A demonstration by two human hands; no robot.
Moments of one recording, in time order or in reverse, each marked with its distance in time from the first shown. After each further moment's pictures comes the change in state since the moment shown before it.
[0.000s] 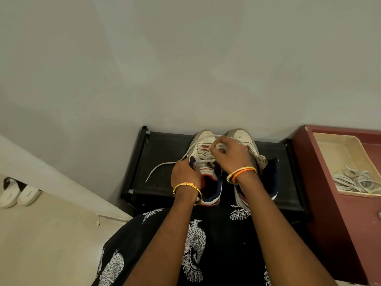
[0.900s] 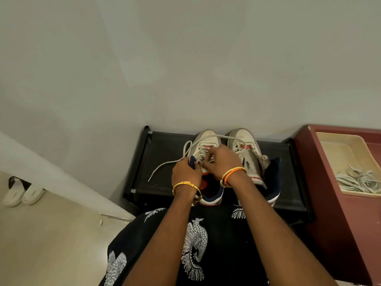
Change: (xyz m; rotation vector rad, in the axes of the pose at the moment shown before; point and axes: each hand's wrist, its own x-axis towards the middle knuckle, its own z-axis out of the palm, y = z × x) left_hand -0.002 -0.002 -0.007 -0.090 -0.041 0.004; right_hand 0.003 0.002 0.022 -0.373 -0.208 -0.083
